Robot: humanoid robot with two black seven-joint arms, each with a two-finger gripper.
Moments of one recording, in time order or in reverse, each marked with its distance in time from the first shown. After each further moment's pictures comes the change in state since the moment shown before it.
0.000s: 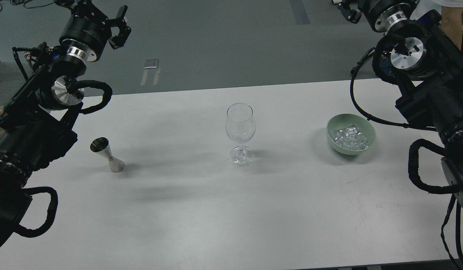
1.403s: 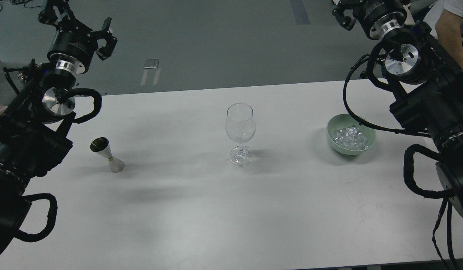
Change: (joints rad) left arm 0.046 0.003 -0.075 0.063 -0.058 -0.030 -0.005; right arm -0.025 0.016 0.002 -0.003 0.071 -0.001 -0.001
